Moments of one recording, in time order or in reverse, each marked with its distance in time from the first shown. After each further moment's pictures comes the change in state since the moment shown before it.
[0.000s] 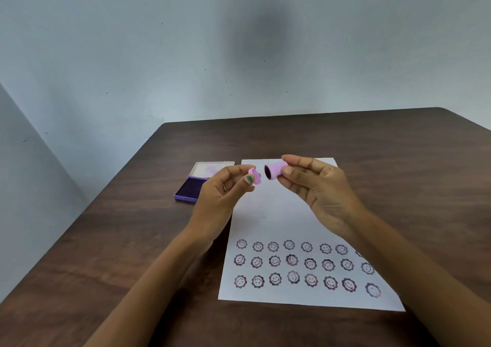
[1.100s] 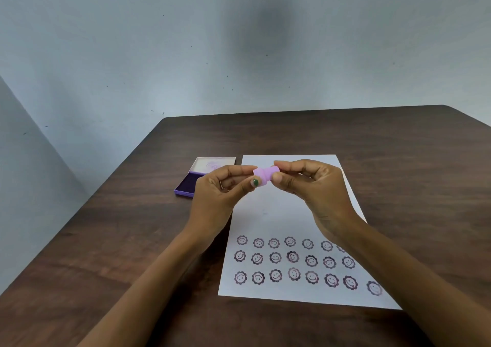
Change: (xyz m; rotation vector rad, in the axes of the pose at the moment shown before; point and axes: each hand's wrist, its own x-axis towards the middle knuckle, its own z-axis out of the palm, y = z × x) left_hand 0.000 -0.007 -0.001 -0.027 0.062 0.105; right_hand -0.014 0.010 0.014 -0.429 0.066 -0.210
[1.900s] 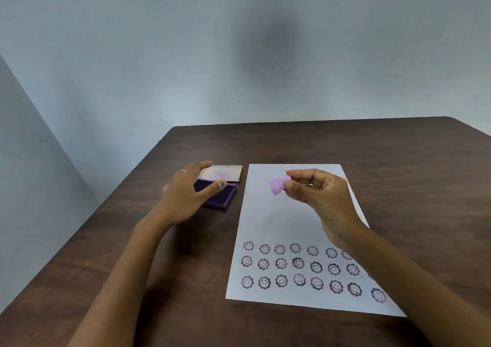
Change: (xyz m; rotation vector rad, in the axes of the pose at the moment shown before) left_hand 0.032 -0.012 -0.078 0.809 -0.106 -0.174; right_hand 0.008 0.010 -0.007 0.009 0.035 0.069
